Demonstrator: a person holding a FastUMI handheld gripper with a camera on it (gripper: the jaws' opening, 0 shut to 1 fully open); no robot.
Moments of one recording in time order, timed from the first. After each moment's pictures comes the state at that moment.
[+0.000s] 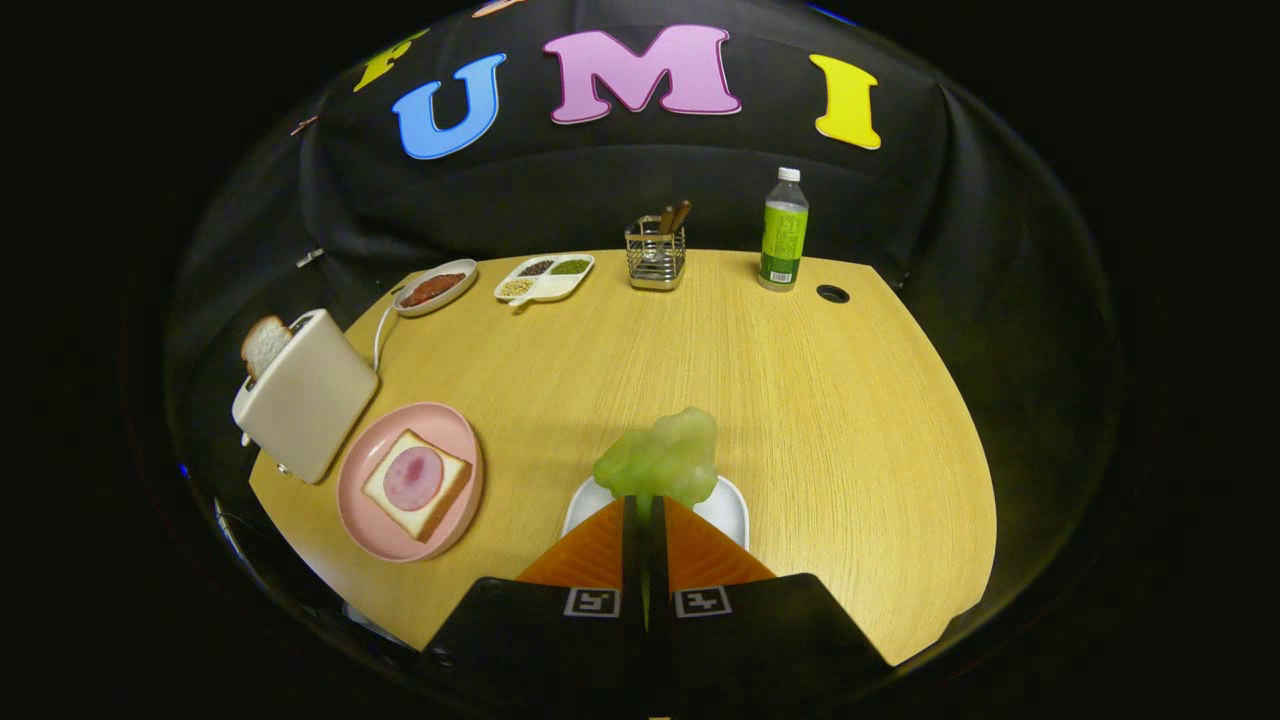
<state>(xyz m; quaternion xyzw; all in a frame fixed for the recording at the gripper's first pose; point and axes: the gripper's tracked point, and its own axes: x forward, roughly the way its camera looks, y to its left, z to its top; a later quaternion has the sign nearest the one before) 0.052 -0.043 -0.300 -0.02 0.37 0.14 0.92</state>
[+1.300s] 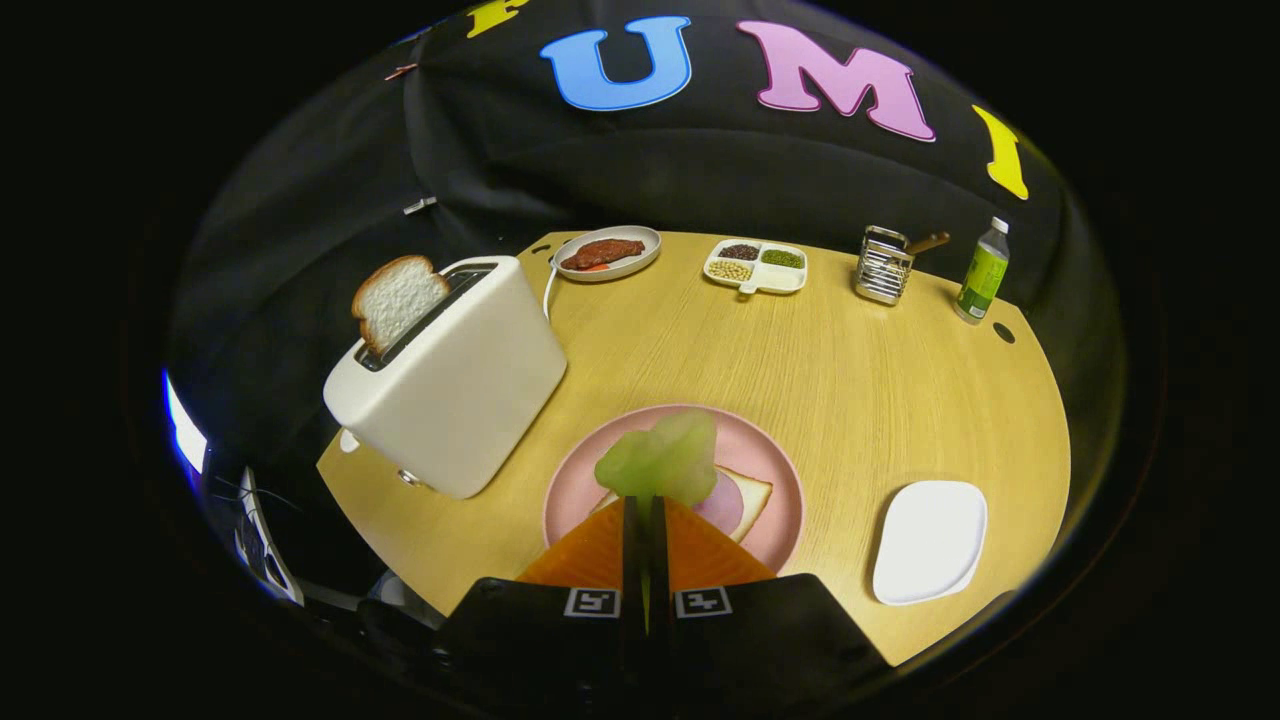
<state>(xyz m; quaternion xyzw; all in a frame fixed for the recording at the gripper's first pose) -0.007 0.209 -0.317 -0.05 0.40 0.25 0.88</state>
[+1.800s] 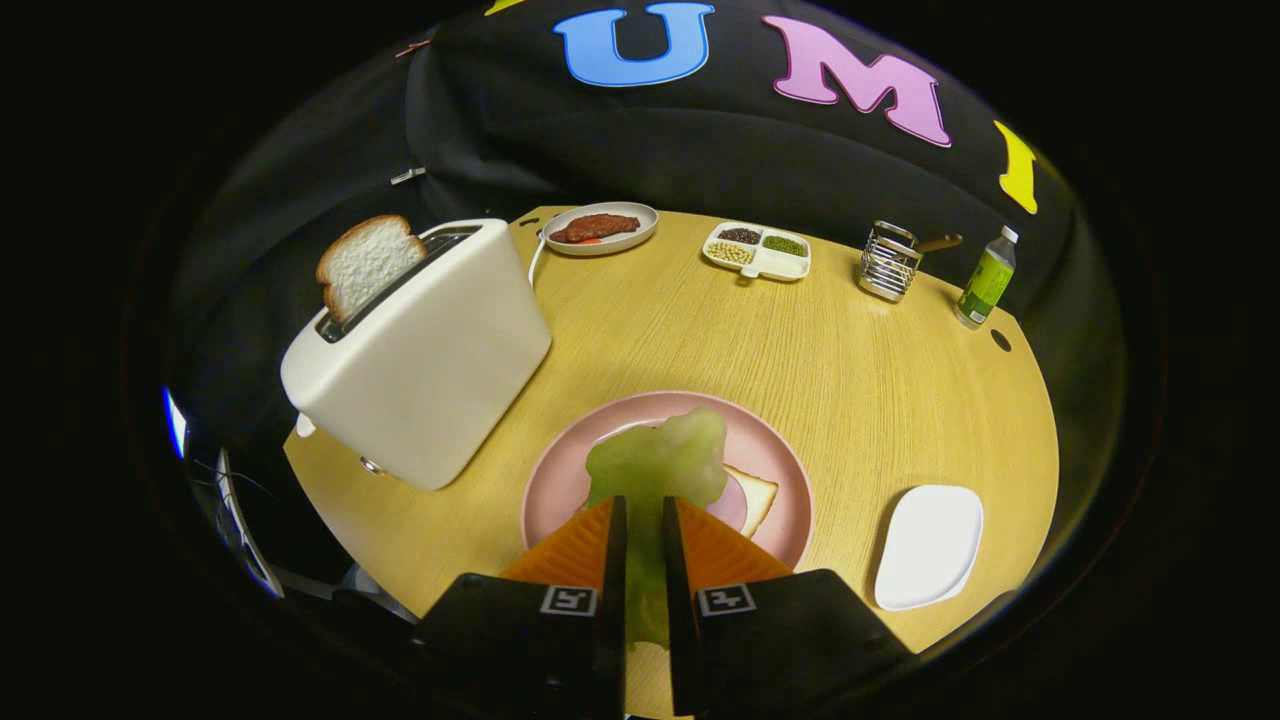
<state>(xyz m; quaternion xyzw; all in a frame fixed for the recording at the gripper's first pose) 0.001 0.210 -0.343 -0.10 0.42 0.22 0.88</state>
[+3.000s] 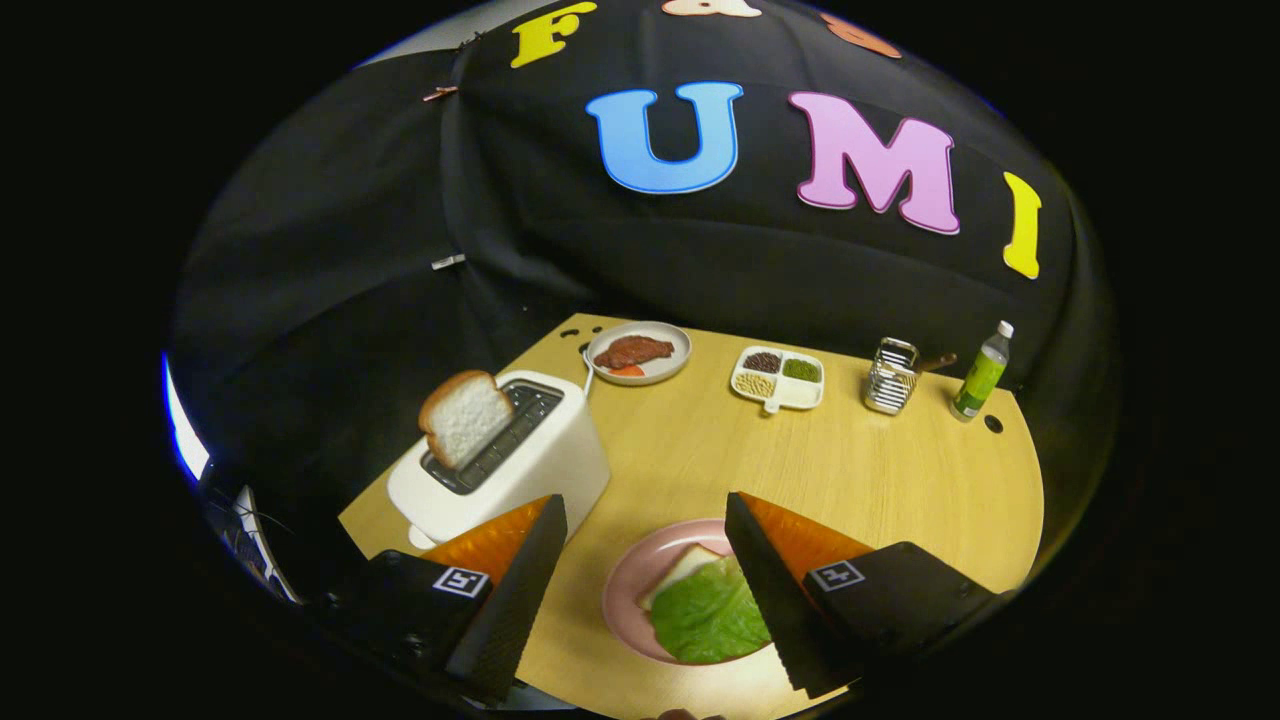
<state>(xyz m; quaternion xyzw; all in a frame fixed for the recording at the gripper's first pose) 0.020 0.282 -0.193 -0.05 0.29 0.27 0.92</state>
